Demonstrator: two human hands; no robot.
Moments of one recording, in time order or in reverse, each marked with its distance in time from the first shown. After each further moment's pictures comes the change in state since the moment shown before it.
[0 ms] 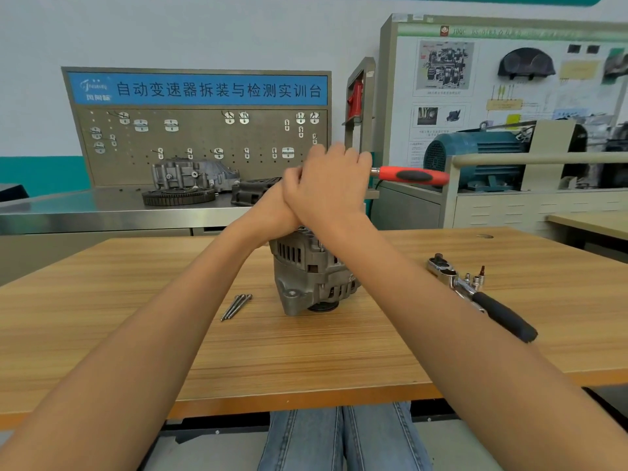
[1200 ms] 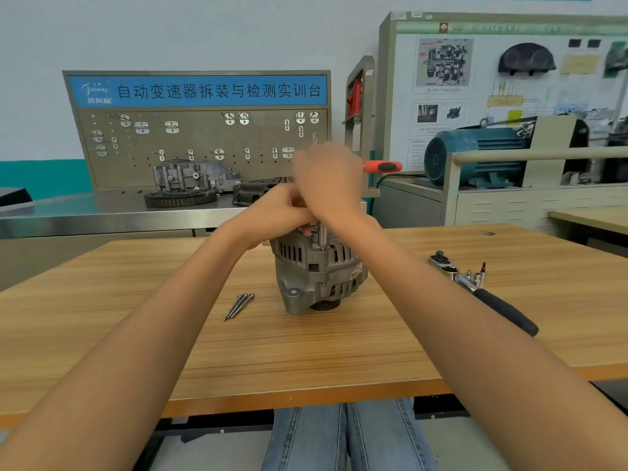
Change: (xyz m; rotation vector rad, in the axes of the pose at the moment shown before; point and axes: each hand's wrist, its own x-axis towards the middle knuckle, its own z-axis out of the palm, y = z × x) left_hand -0.005 -0.003 -0.003 -0.050 -0.104 -0.071; right_hand 0.003 0.006 0.001 0.644 0.024 0.031
